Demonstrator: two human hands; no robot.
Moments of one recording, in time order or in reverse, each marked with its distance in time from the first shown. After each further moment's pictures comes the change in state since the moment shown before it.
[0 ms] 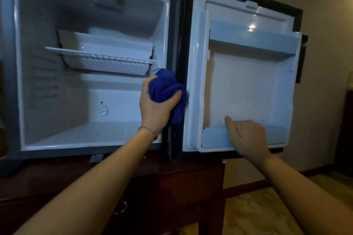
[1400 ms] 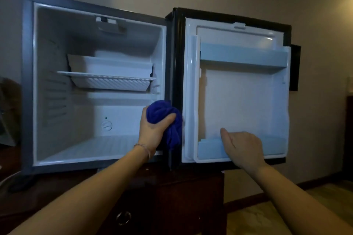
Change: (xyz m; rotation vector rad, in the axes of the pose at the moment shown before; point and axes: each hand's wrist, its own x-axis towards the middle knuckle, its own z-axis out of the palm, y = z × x) left_hand -0.014 0.013 -0.020 -0.004 -0.092 -0.291; right_hand 0.000 -0.010 -0.012 -0.073 -0.005 -0.035
